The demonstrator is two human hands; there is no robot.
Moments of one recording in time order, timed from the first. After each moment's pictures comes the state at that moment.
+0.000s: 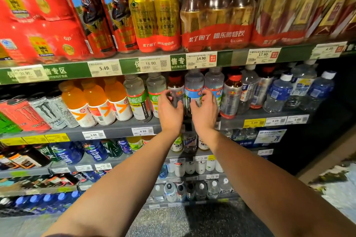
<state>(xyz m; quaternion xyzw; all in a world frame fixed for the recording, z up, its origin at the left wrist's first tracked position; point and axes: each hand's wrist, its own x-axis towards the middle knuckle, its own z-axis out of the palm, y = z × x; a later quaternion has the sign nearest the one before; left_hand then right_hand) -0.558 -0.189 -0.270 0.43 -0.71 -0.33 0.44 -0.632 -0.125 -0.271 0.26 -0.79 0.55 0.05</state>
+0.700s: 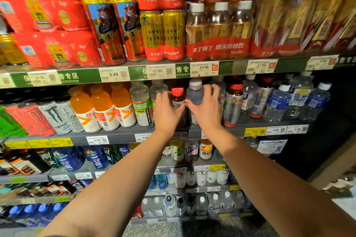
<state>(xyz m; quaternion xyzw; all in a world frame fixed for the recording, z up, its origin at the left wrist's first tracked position) -0.537 -0.205 -0.246 0.39 -0.79 -0.19 0.43 -0.639 -0.119 -0.234 0.38 -0.81 0.43 0.13</state>
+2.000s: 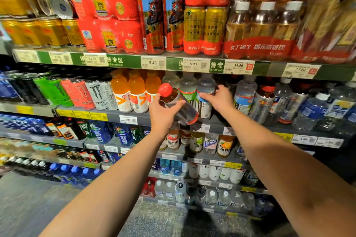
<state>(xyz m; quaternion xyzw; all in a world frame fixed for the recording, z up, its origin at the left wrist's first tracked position) -0.434 -0.193 -0.234 0.39 -0.62 -0.45 0.51 -0.661 -0.185 -0.251 0.38 -0.79 0.46 -0.16</state>
